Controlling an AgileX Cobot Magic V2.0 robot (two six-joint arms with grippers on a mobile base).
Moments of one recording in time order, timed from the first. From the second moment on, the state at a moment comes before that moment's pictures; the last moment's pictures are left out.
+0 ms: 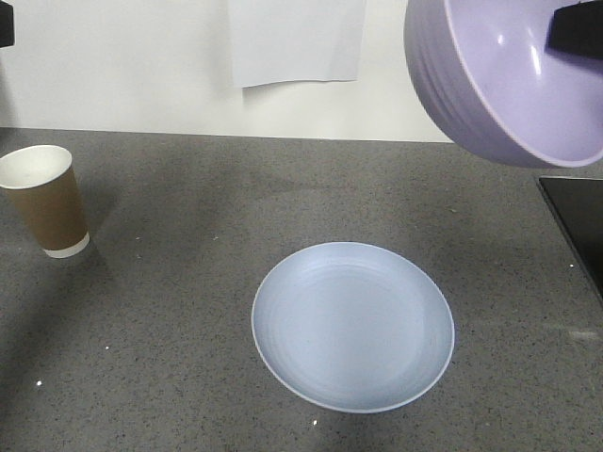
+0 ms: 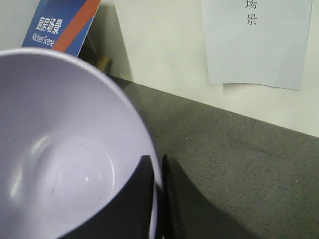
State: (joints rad) left arm -0.06 1.10 -1.57 -0.61 1.15 0.29; right arm -0.21 1.07 -1.33 1.03 1.09 -0.72
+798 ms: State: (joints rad) left arm -0.06 1.10 -1.57 -0.61 1.15 0.29; right arm -0.21 1.07 -1.33 1.03 1.09 -0.72
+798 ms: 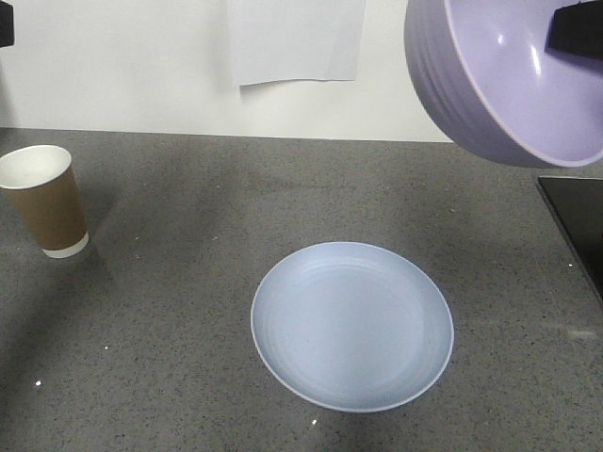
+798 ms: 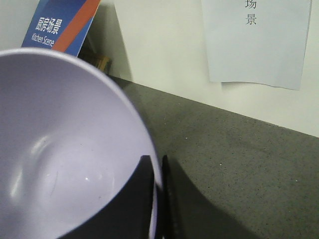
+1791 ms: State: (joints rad) left arm -0.06 1.10 -1.57 -0.61 1.15 0.29; right arm -0.21 1.07 -1.33 1.03 1.09 -0.72
